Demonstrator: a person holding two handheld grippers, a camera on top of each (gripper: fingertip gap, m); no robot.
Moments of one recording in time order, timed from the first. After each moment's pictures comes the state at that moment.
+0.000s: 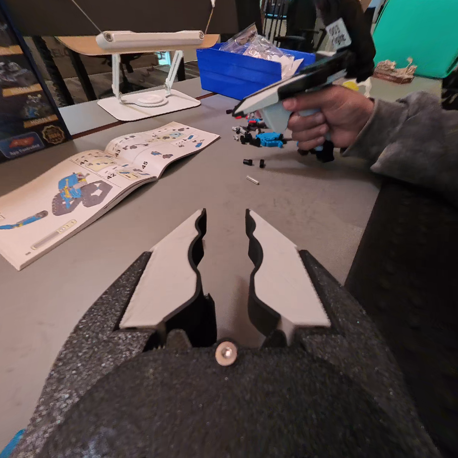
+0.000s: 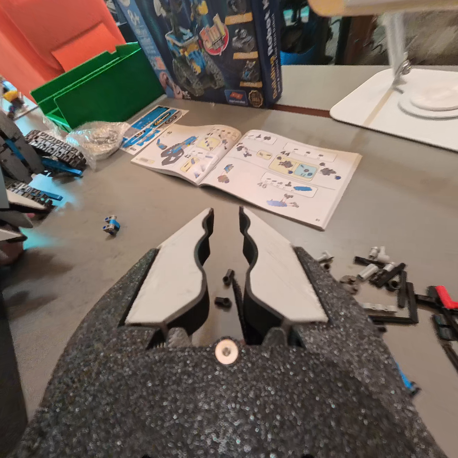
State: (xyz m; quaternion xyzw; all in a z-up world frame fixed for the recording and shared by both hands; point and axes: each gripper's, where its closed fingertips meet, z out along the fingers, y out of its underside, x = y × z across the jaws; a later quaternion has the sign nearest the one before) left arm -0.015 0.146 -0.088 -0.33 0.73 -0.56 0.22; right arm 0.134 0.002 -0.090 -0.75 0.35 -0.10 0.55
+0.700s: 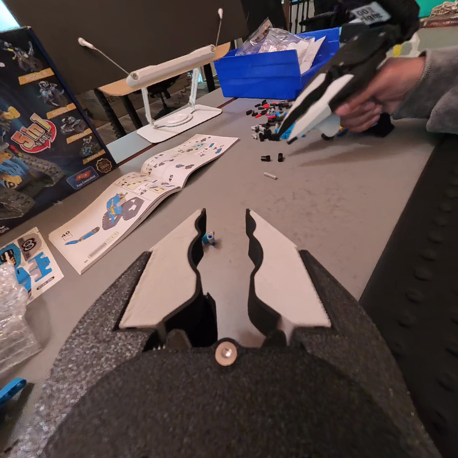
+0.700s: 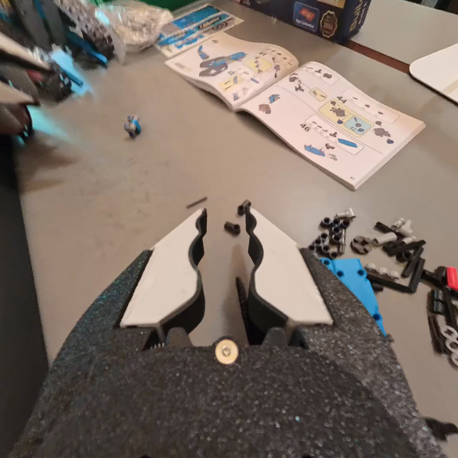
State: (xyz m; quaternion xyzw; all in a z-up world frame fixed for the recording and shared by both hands) left arm -0.022 0.149 -0.083 -0.29 0.74 -0.52 0.33; right arm 0.081 -0.024 -0.126 -0.85 0.21 -0.06 0.48
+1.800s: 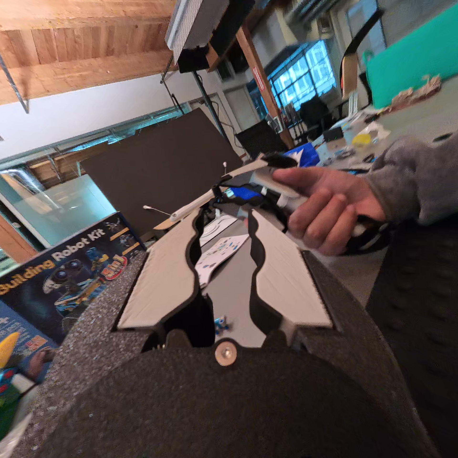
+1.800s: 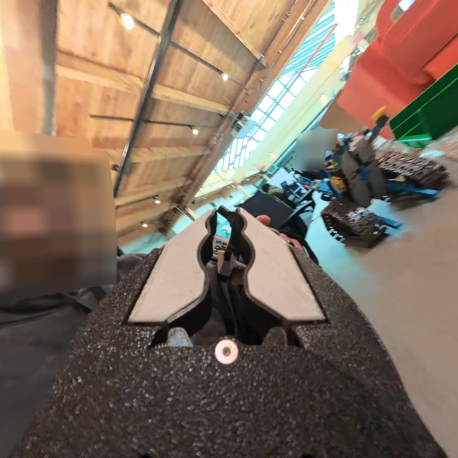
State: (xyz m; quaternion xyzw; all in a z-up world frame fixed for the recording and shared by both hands) left arm -0.076 0.110 0.002 -0.12 0.62 -0.60 0.49; right arm -0.059 0.113 0.016 -0.51 0.13 0.49 0.70
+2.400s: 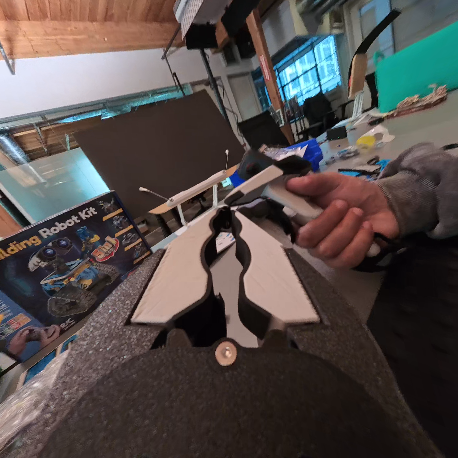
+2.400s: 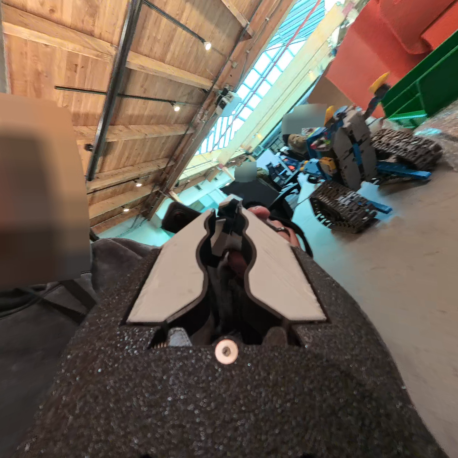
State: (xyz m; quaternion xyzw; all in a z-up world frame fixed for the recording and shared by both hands) left arm -0.058 0.119 -0.004 -0.16 0.63 -0.60 0.47; right arm -0.075 0.140 0.000 -0.56 0.13 0.46 0.68
